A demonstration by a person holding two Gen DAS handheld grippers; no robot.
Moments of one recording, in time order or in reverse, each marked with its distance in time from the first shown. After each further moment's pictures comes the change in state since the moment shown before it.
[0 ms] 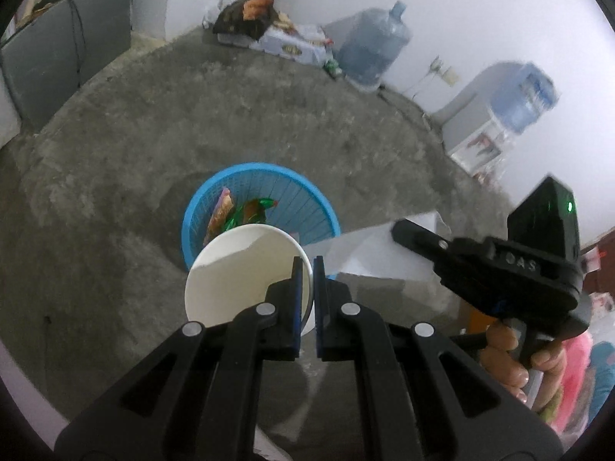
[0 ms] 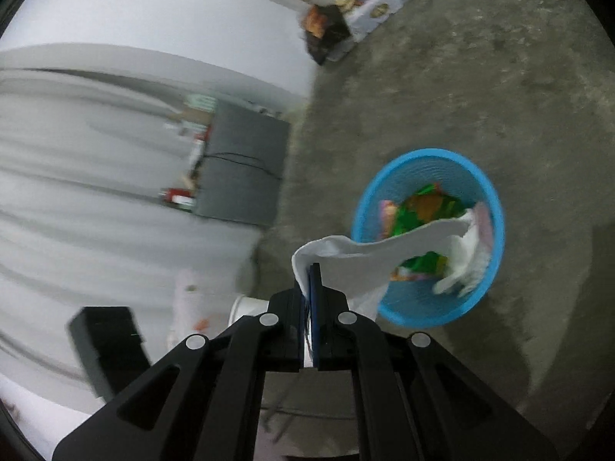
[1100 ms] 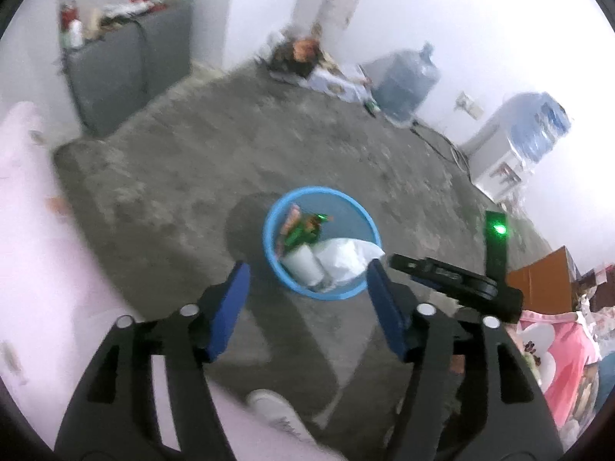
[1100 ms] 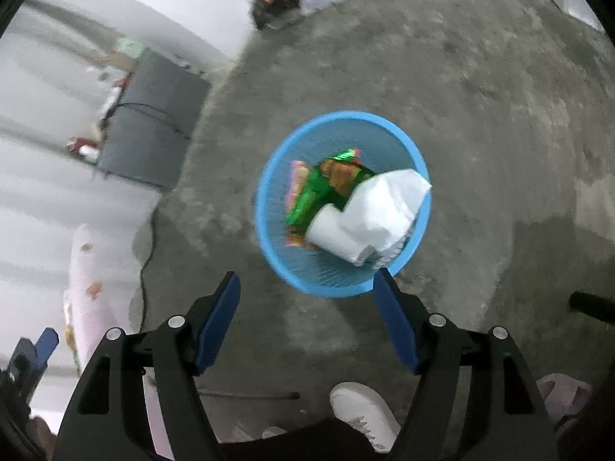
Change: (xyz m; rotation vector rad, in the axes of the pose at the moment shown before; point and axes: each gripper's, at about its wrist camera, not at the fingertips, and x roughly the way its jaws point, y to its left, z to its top) left arm -0.165 0.038 -0.046 -0.065 -0.161 0.151; right arm -0.003 0.027 -0.052 -0.148 0.060 -0.329
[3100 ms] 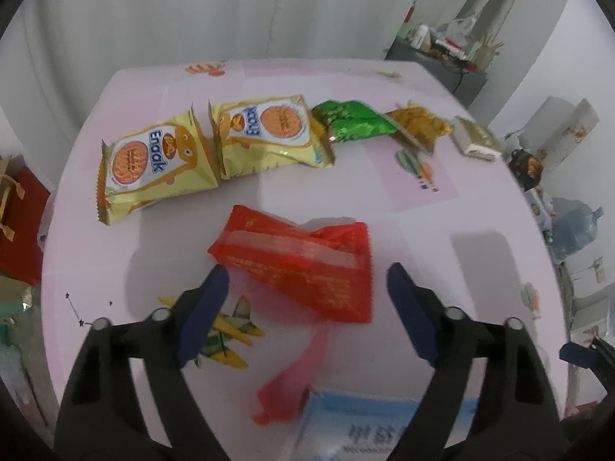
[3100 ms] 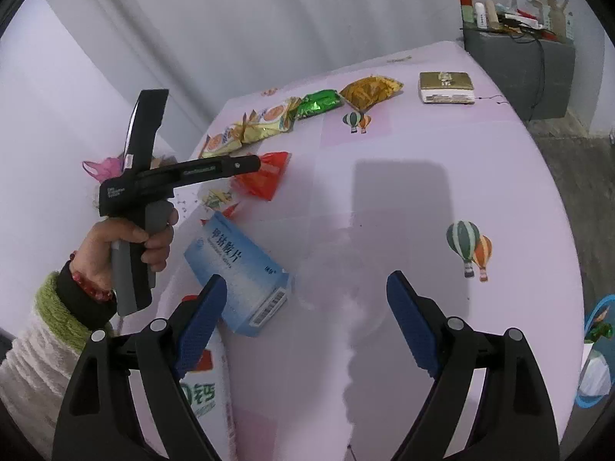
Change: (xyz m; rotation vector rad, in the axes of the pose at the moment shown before) left arm -0.236 0.440 -0.198 -0.603 -0.126 0.467; right arm 0.010 0.452 -0.324 -1.096 0.319 0.317
